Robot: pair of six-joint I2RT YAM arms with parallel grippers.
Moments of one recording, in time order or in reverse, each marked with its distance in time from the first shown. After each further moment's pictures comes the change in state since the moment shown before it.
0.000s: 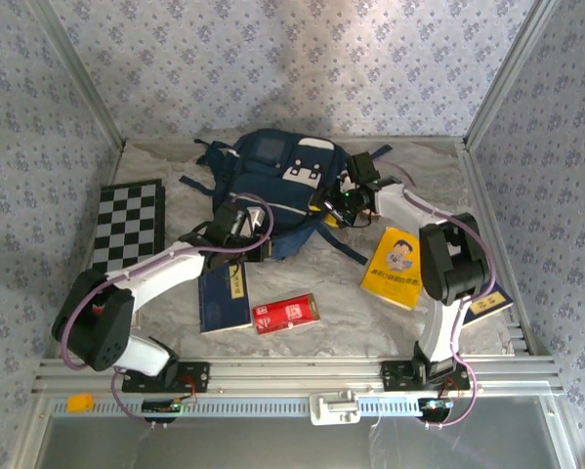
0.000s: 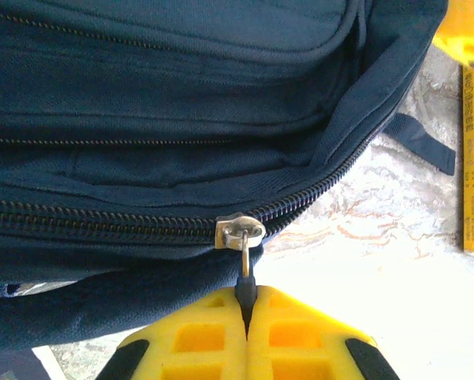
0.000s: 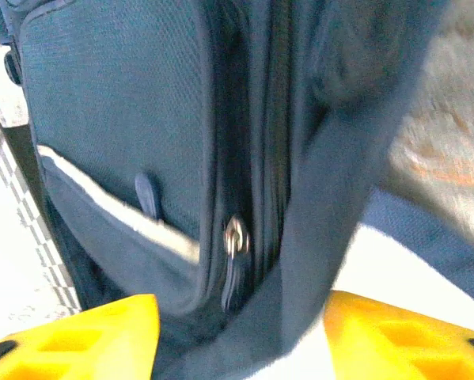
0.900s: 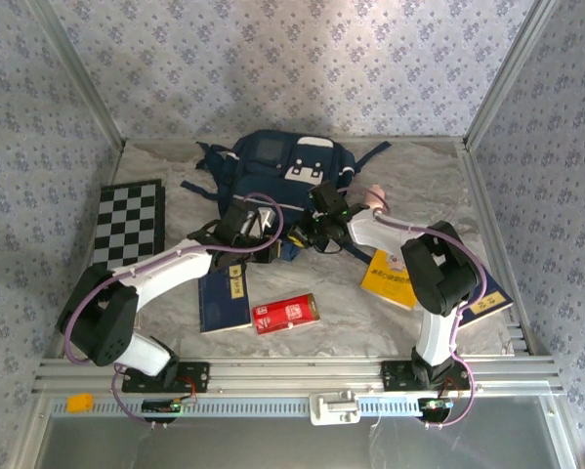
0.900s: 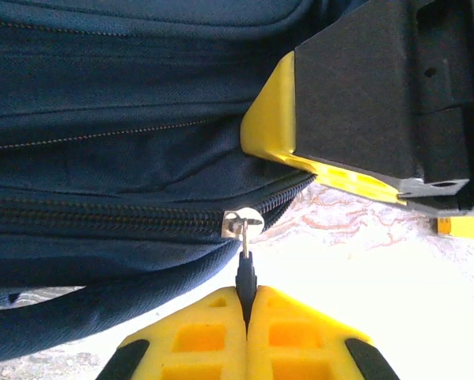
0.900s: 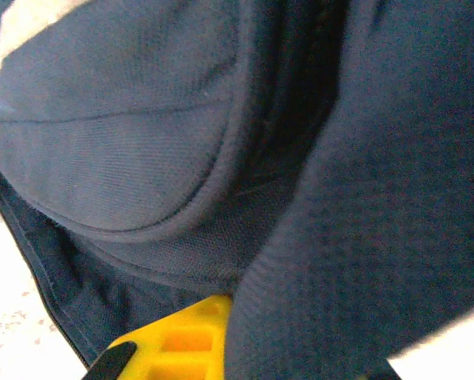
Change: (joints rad) left arm -0.058 0.028 0.046 -0.026 0.006 0.002; right arm 0.221 0.006 -0.135 0.192 0.136 0.270
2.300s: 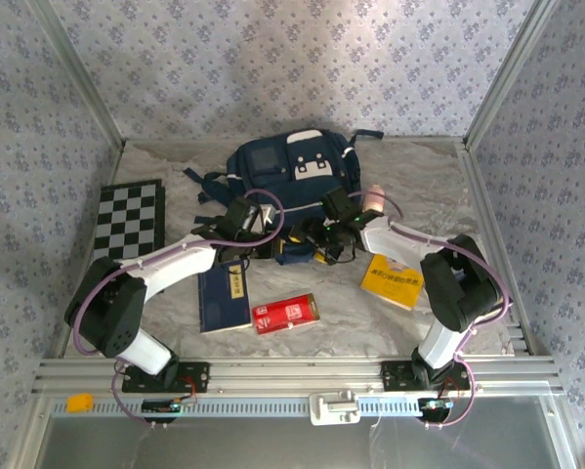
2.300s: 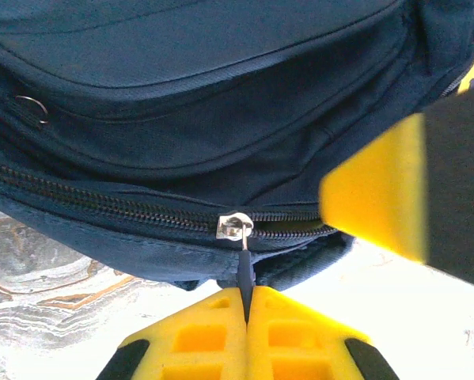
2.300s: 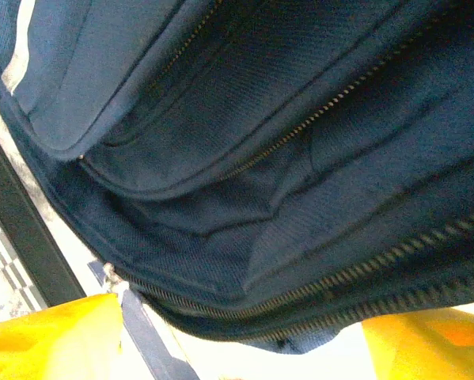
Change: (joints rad) left arm 0.013 0.061 0.035 0.024 0.032 -0.049; right arm 0.006 -0.133 -0.109 -0.062 0.037 -0.041
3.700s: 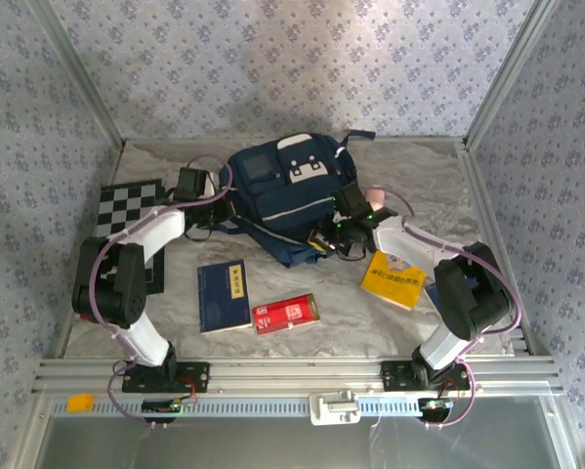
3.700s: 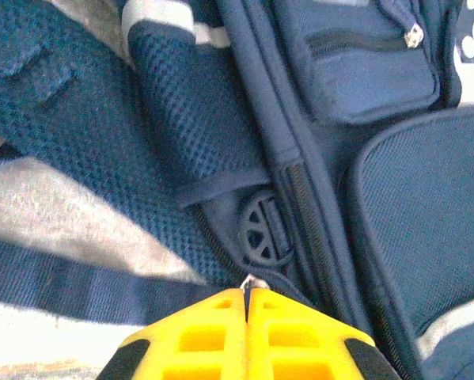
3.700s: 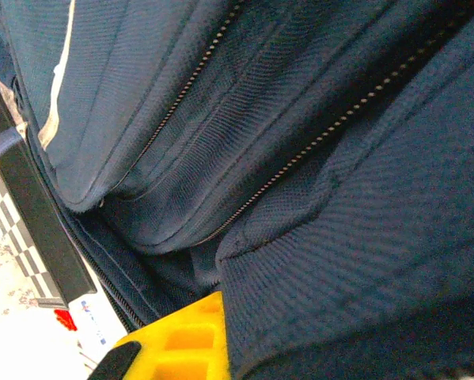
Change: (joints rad) left arm 0.420 0.158 0.165 -0.022 -0.003 0.012; right arm -0.045 -0.087 -0.028 -0.034 -0.034 -0.083
